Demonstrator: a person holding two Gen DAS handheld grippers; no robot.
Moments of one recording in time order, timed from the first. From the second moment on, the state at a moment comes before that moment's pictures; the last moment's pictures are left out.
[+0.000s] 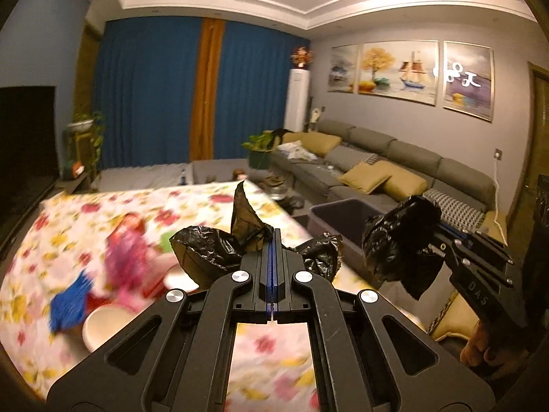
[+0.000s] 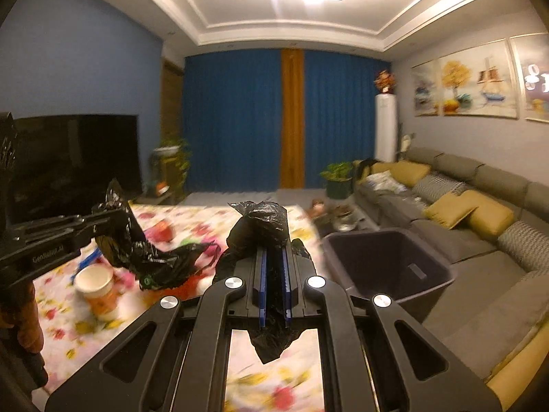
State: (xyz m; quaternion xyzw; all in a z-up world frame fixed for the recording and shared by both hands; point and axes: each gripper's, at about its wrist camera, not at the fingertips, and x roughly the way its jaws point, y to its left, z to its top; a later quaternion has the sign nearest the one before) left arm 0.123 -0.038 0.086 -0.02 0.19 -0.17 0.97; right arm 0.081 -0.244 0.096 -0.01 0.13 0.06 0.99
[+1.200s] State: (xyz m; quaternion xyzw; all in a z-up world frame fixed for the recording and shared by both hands) left arm 0.292 -0.259 0.048 -0.01 0.21 -0.29 0.93; right arm 0.199 -0.382 0.085 0.04 0.15 -0.07 0.99
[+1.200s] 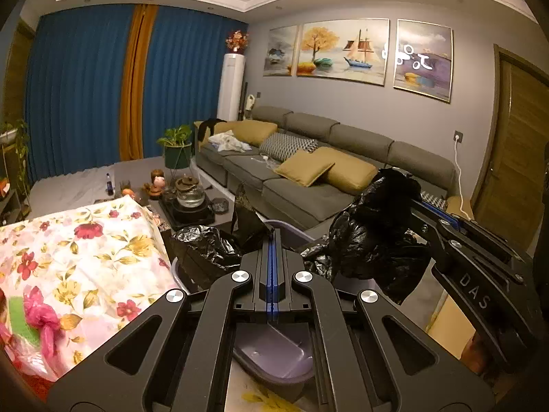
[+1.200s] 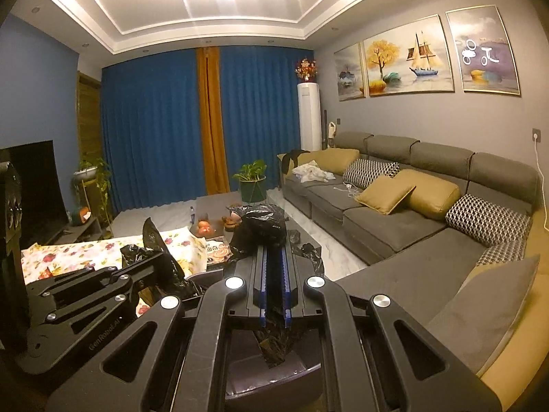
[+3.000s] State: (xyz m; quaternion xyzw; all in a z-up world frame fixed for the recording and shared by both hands) left arm 0.162 -0.089 0.046 -0.04 0.19 -0.09 0.98; right arm 0.120 -0.295 0.074 0.07 0.14 0.01 0.99
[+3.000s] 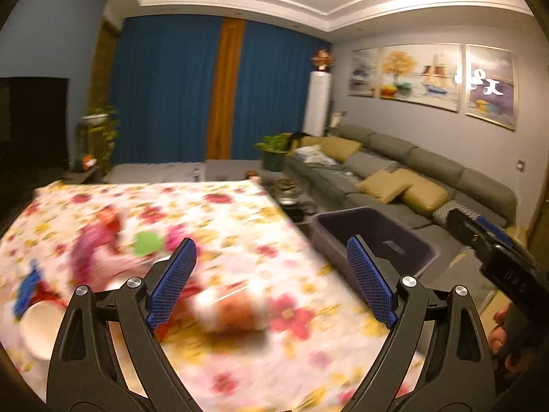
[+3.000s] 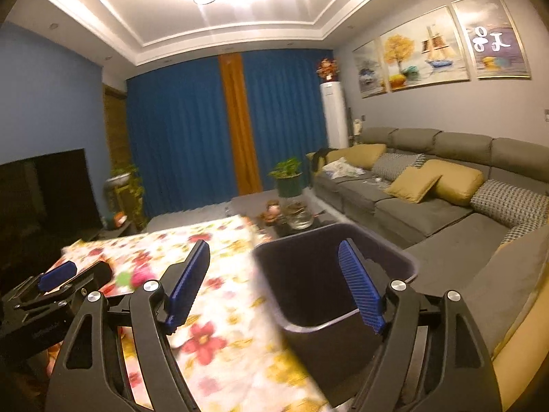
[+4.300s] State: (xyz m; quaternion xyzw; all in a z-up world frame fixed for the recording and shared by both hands) left arm 0.125 0.097 -0.033 -0.07 0.28 0.06 0.96; right arm 0.149 -0.083 0.021 -0.03 0.22 0.15 0.96
